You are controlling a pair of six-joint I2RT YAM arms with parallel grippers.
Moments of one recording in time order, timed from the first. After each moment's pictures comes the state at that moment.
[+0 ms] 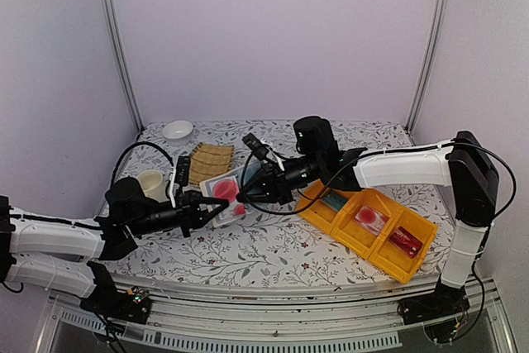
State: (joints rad) left arm -0.81 1.09 0.29 0.83 0.42 -0.42; right arm 0.89 1.87 1.29 0.23 -1.01 0.20
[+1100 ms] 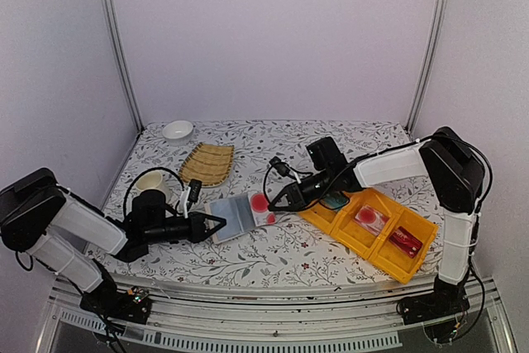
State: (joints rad) left arm -0.69 1.45 0.22 0.90 0.35 -0.62; right arm 0.71 2.02 1.19 0.08 -0.86 0.24
